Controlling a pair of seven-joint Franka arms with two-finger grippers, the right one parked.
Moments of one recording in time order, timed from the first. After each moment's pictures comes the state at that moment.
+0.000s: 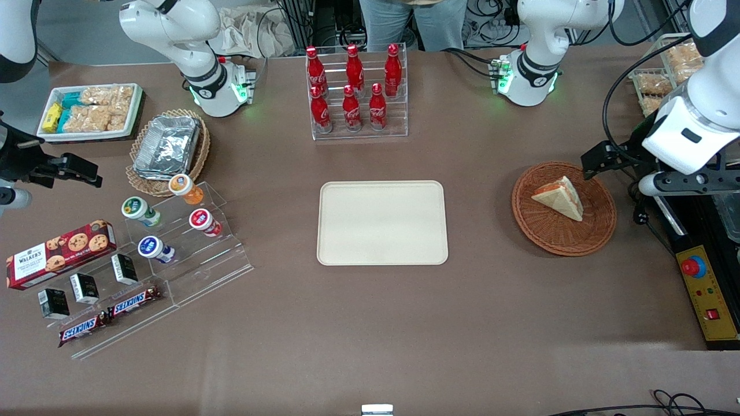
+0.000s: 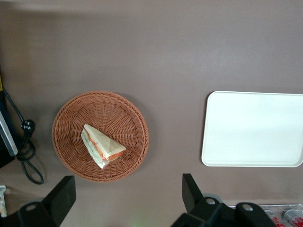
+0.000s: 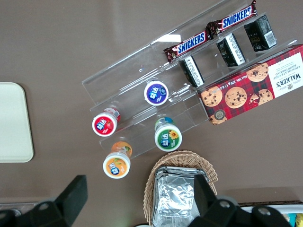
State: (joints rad) arm -0.15 0.07 -0.01 -1.47 -0.05 1.51 -0.23
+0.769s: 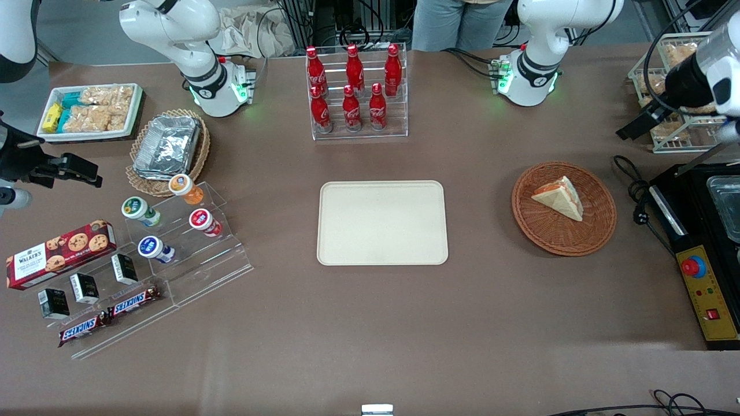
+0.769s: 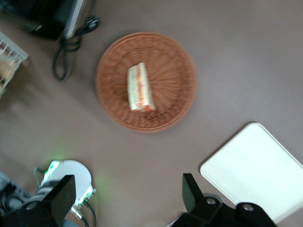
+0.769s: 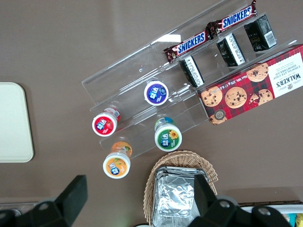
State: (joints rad) arm -0.07 -0.26 0.03 -1.82 -0.01 1.44 -0.83
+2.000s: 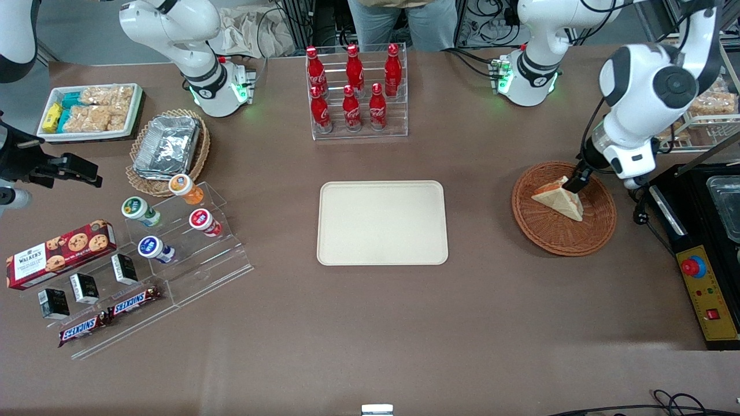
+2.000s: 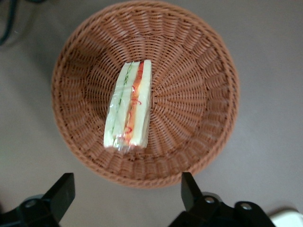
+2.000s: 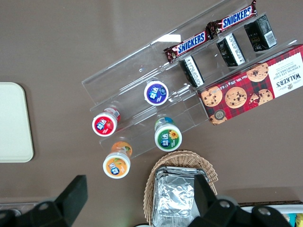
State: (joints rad) arm -0.05 -0.20 0.01 -2.53 0.01 2.30 -1.10
